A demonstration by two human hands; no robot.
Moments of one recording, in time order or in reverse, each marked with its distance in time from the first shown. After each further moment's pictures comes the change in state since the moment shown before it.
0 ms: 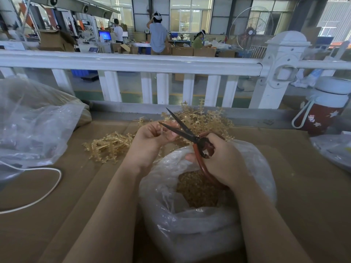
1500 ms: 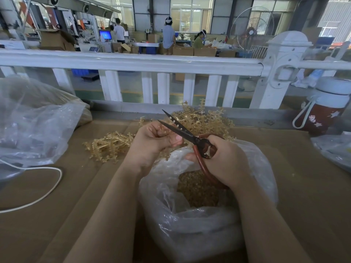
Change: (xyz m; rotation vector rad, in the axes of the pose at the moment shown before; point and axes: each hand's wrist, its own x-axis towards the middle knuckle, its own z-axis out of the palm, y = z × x) left_hand 0.001 -0.002 -0.004 -0.080 -0.032 -0.018; right_hand -0.004 -0.006 -0.002 -0.130 0.073 -0.031
